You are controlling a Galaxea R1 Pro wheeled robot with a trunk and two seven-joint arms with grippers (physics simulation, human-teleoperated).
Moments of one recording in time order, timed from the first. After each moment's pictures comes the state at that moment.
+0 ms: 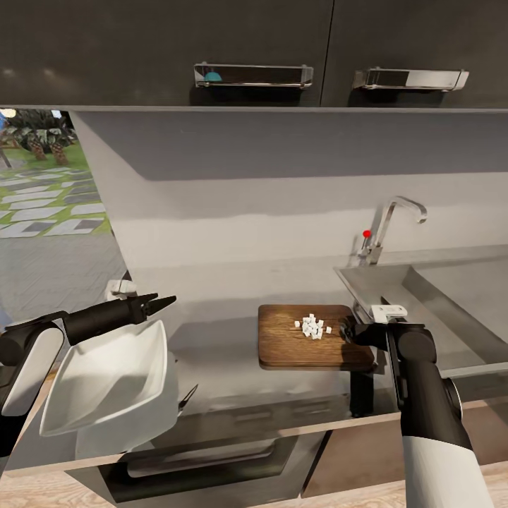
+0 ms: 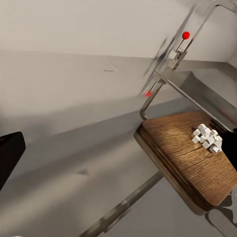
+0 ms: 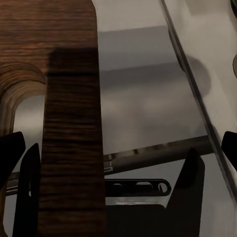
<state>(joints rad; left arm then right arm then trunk) -0.57 0.39 0.04 -1.59 0.63 0.83 -0.58 -0.62 0.05 -0.25 -1.48 0.49 1.04 0.37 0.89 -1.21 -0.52</state>
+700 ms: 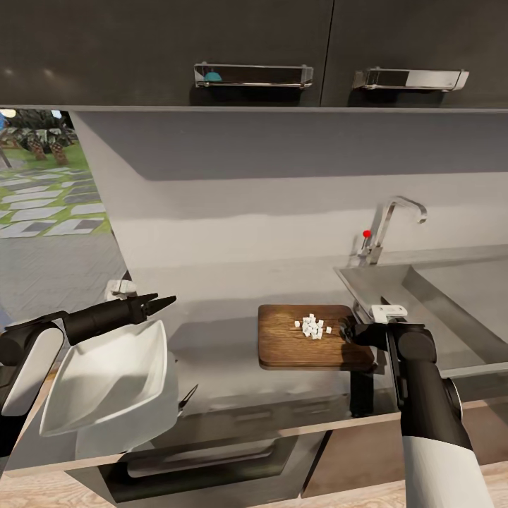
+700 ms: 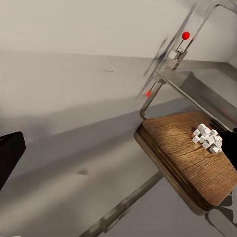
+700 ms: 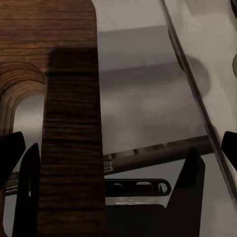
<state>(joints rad) -0.57 0.39 0.04 -1.59 0.63 0.83 -0.58 -0.62 0.05 -0.25 -1.48 0.49 1.04 0.37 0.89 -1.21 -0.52</state>
